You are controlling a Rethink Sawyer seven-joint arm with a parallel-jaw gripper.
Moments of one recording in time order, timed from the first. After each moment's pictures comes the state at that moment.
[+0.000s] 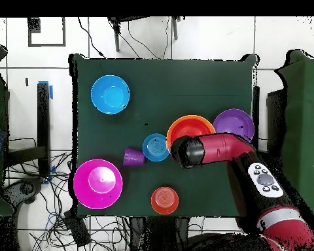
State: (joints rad) arm -0.63 -0.55 0.33 1.70 -0.64 0.61 1.57
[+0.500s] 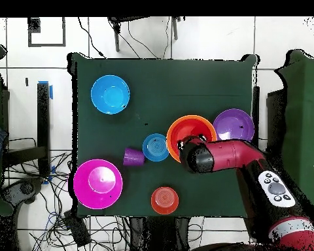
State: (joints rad) arm -0.69 -0.58 0.34 1.73 -0.72 0.34 1.57
